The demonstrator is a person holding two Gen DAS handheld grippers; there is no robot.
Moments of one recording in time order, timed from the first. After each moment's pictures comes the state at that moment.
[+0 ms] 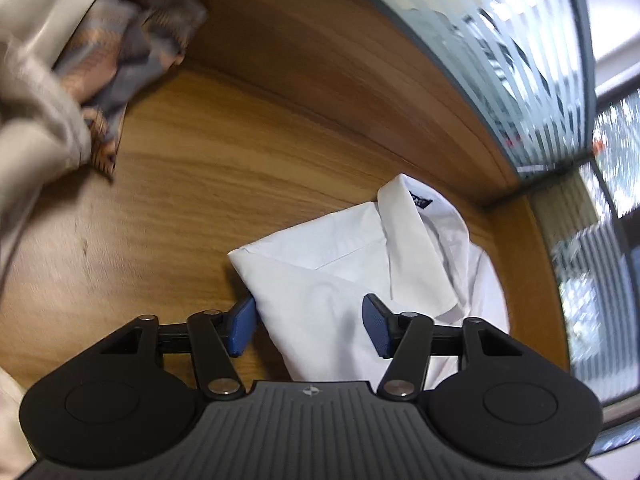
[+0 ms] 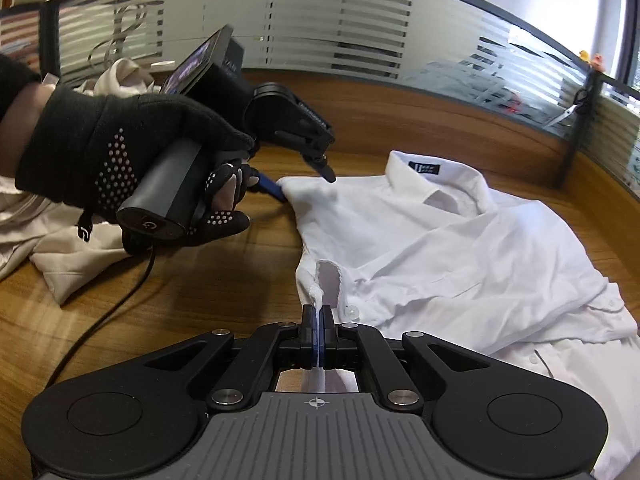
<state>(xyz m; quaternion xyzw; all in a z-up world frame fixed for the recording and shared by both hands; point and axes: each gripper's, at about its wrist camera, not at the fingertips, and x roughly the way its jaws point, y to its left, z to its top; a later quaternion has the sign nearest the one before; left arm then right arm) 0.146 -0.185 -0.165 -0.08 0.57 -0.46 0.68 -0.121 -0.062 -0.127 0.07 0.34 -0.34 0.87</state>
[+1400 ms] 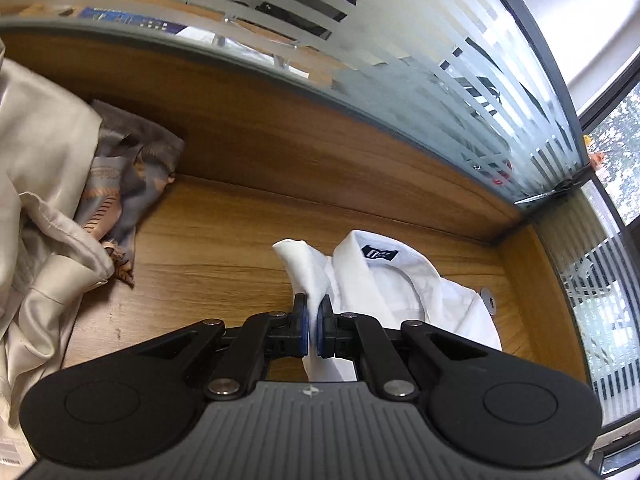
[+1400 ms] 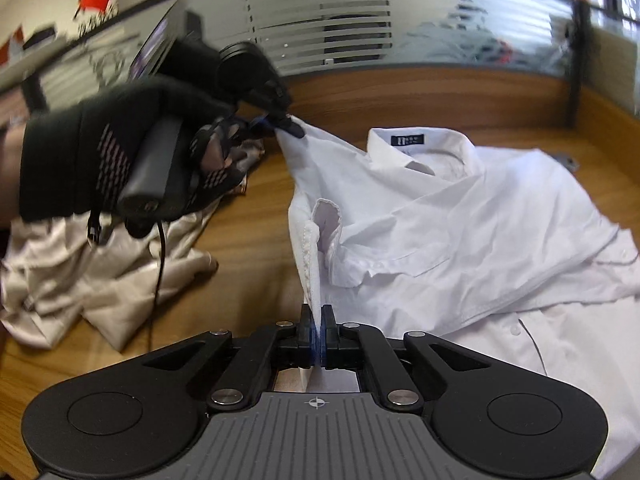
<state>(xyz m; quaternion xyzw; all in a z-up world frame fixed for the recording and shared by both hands) 0.138 -0.202 -0.061 -0.03 0.49 -0.44 0.75 -0.155 -0.096 -0.090 0.22 0.32 -0.31 0.87</state>
